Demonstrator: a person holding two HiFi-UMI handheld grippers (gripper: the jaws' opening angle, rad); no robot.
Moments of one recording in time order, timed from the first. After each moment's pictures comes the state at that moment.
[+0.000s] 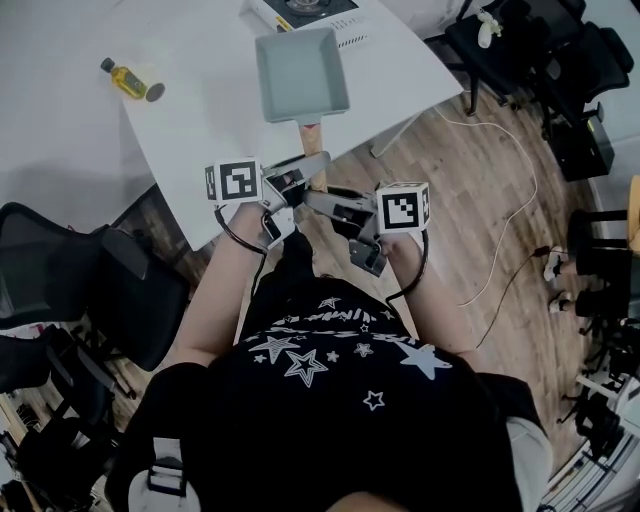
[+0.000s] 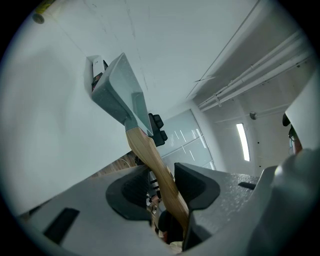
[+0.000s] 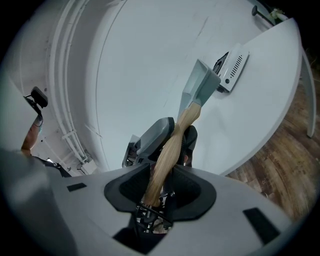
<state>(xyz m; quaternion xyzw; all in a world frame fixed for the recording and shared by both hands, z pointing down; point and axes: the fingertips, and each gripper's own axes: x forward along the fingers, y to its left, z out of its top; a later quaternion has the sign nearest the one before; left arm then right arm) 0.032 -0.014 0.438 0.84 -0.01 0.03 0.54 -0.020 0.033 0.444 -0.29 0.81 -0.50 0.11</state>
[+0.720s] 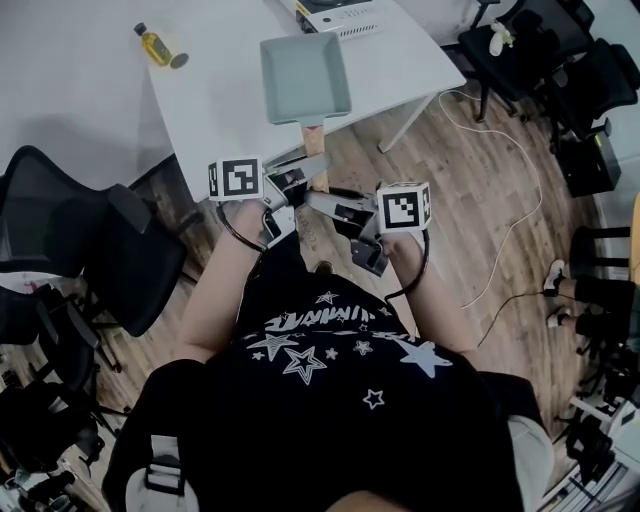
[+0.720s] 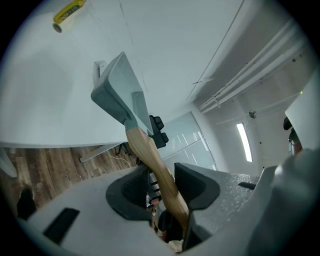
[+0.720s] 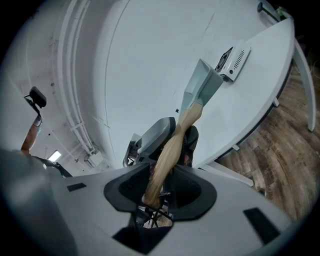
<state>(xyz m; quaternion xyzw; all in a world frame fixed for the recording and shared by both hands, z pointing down) -0.003 0.093 0.430 0.84 -0.04 0.01 0.54 -0.049 0.145 0.443 -0.25 0.82 -0.50 0.08</state>
